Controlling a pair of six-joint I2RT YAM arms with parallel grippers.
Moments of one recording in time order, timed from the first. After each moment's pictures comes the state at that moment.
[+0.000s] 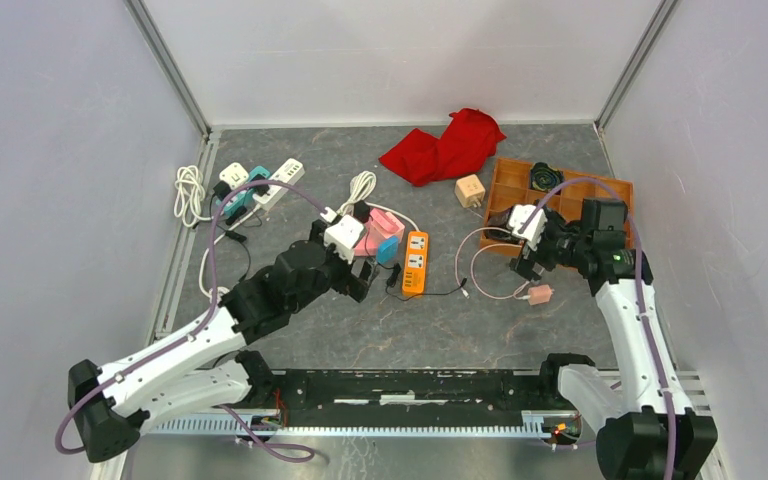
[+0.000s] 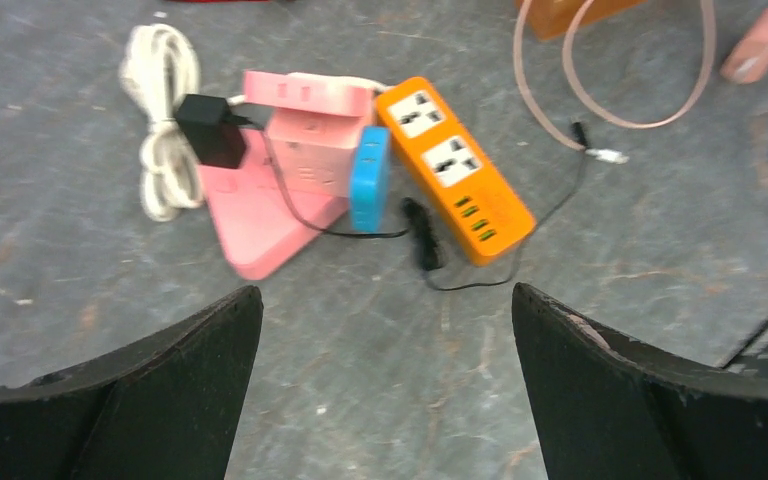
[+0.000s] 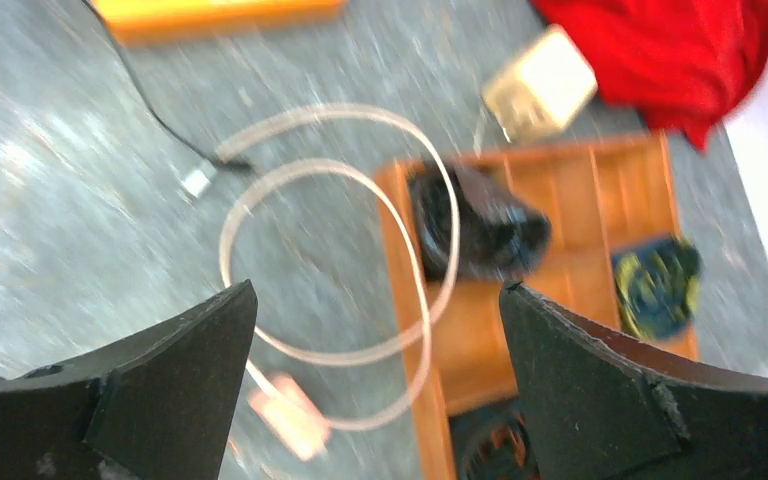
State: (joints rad) left arm -0.90 0.82 0.69 -0.26 -0.26 -0.02; right arm -0.05 0.94 0.85 -0.77 -0.63 -1.11
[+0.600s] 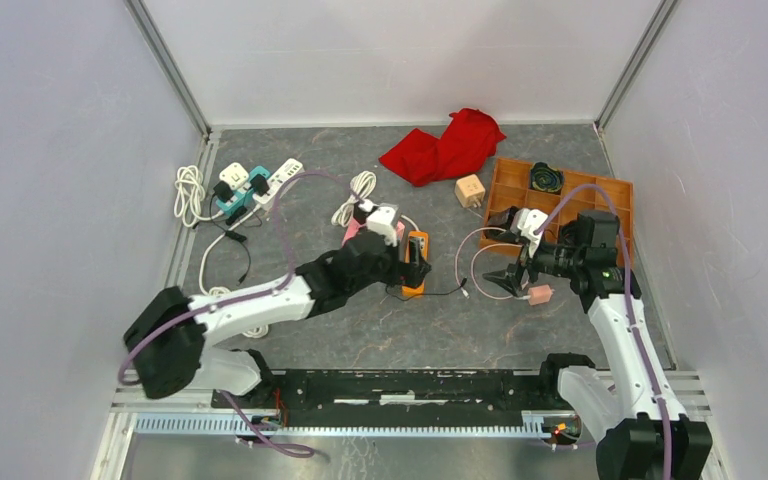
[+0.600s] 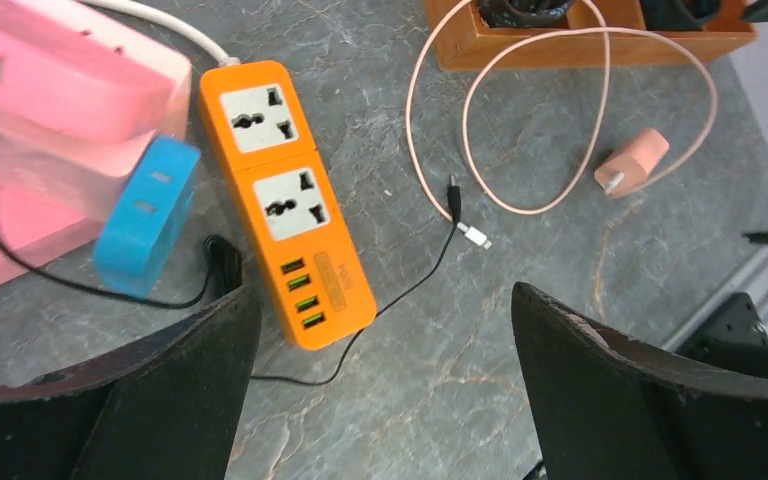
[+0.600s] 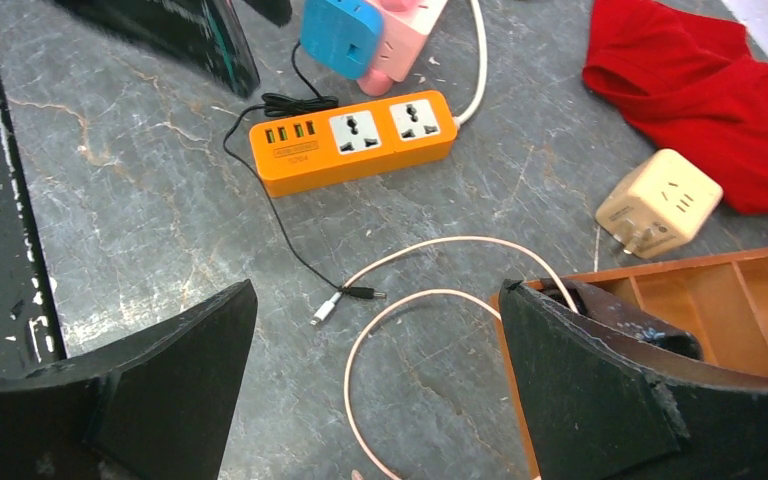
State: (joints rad) left arm -0.93 1.28 0.72 0.10 -0.15 -0.56; right arm -0.05 0.88 0.68 -0.51 -1.04 -0.77
